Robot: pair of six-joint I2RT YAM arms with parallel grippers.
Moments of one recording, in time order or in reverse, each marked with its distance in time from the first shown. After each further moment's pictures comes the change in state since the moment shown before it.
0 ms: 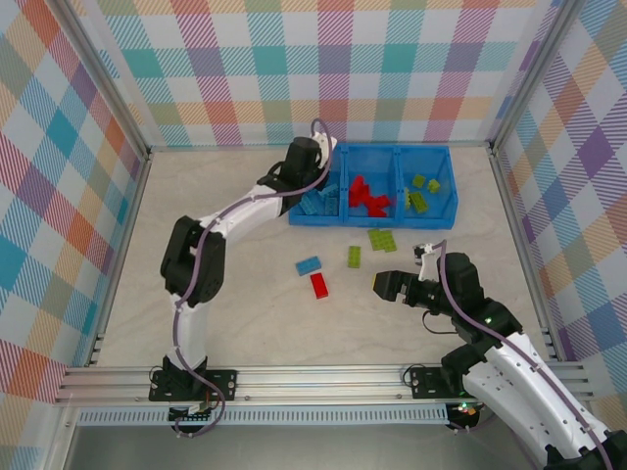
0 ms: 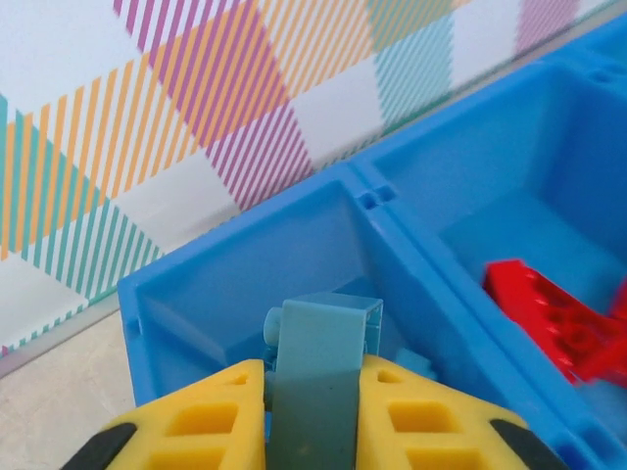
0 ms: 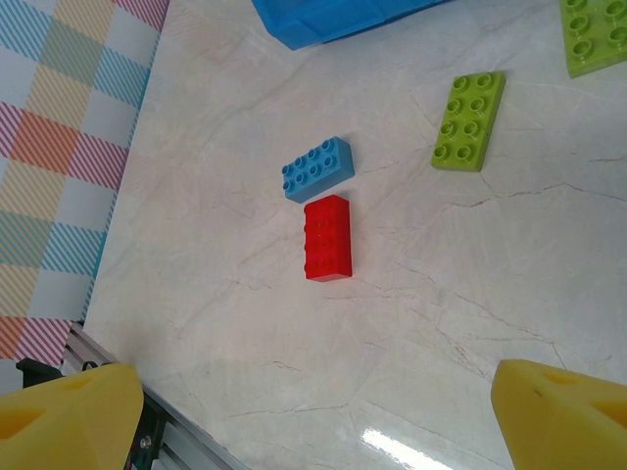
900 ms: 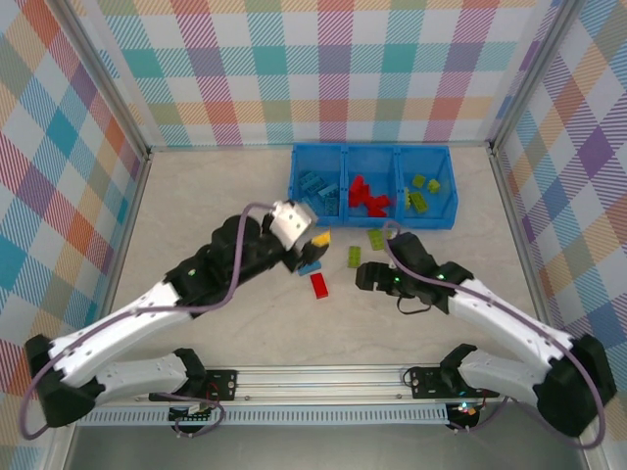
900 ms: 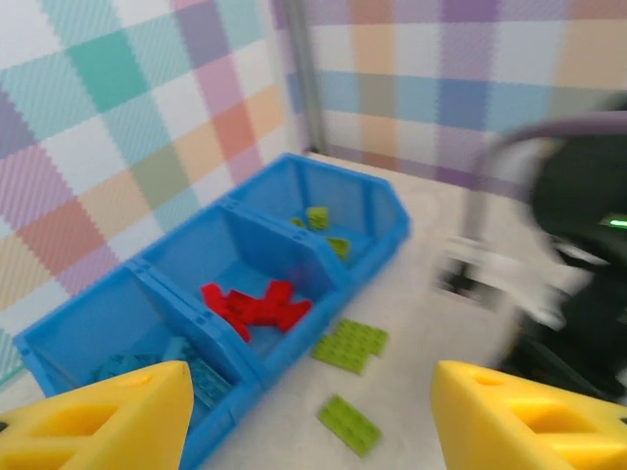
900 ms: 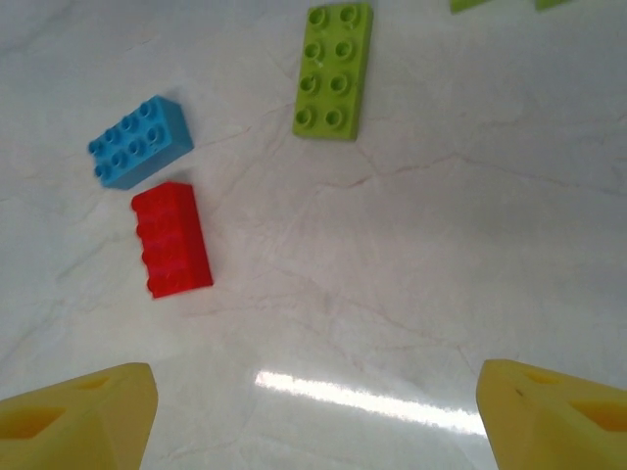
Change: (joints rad) left arm -0.389 -1.064 -0.696 -0.128 0.110 0.017; right arm 0.177 0.522 0.193 -0.037 0.329 0.033
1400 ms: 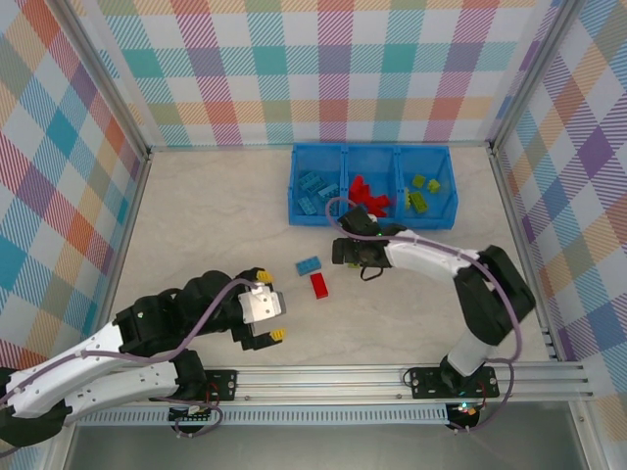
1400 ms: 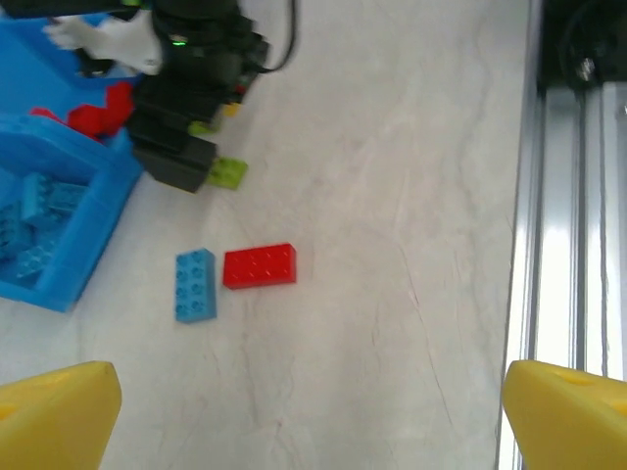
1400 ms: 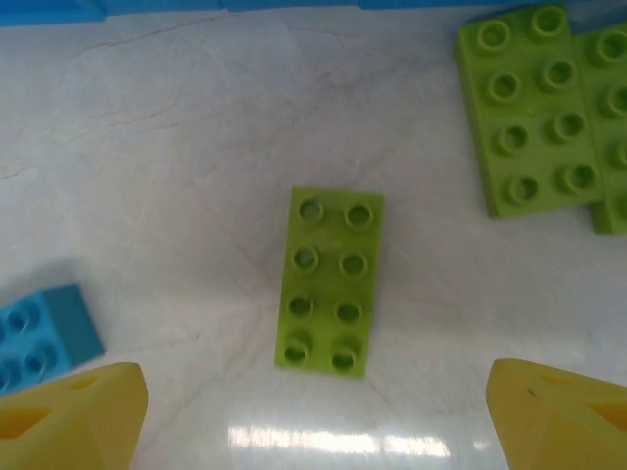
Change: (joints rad) left arm -0.134 -0.332 -0.188 -0.579 0.081 0.186; right arm 0.025 0.592 0.344 0.074 0.210 -0.049
